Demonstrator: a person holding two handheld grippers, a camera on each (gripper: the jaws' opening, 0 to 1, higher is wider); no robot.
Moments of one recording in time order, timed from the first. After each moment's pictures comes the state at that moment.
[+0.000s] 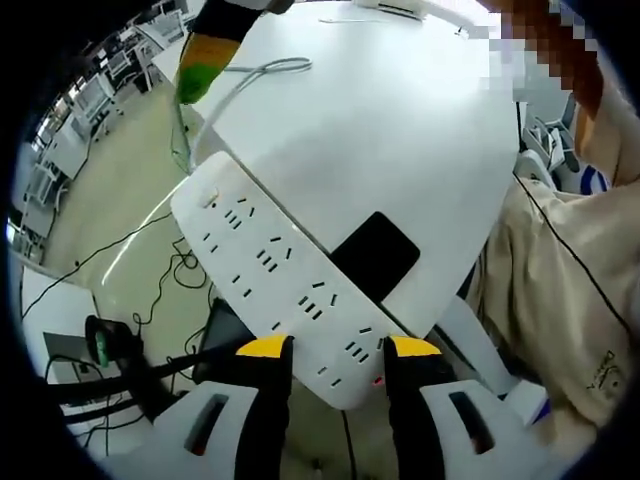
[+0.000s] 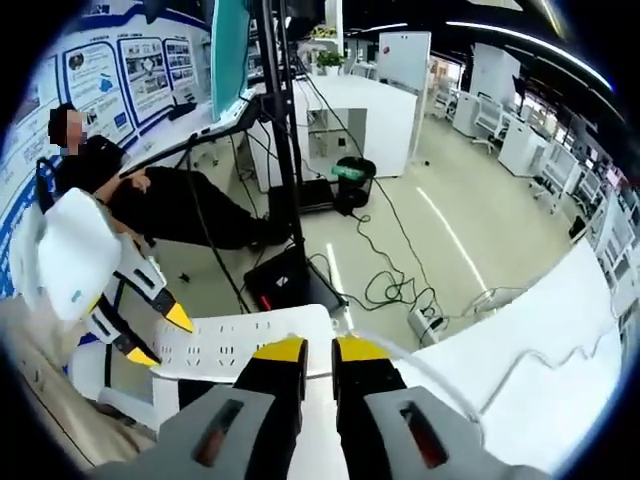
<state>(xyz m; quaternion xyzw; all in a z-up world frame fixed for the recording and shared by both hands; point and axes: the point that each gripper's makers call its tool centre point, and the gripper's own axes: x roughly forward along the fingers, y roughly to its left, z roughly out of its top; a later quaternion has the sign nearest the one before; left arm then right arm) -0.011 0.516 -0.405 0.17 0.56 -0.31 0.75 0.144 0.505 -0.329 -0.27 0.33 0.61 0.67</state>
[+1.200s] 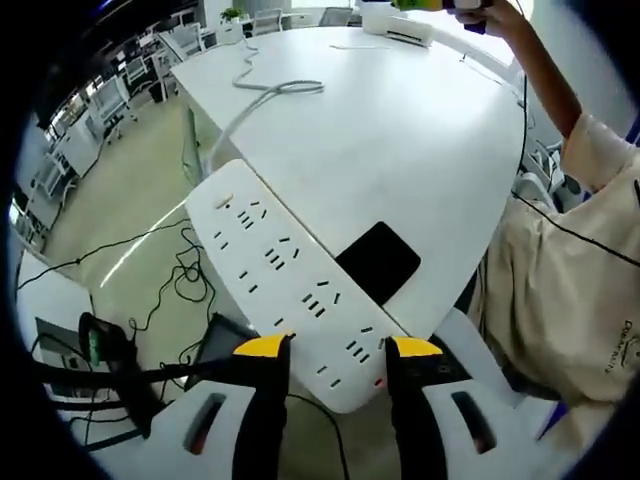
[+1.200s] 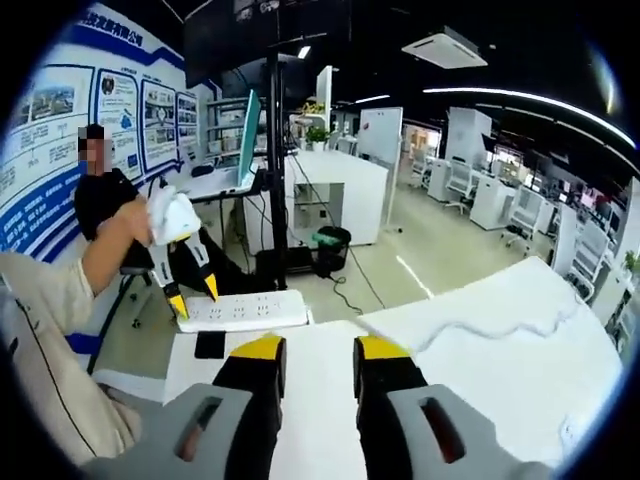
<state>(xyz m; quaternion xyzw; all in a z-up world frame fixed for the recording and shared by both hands) -0.005 0.524 -0.403 0.14 0.51 -0.30 0.79 0.150 0.341 -0.251 -0.17 0.19 0.62 0.74</state>
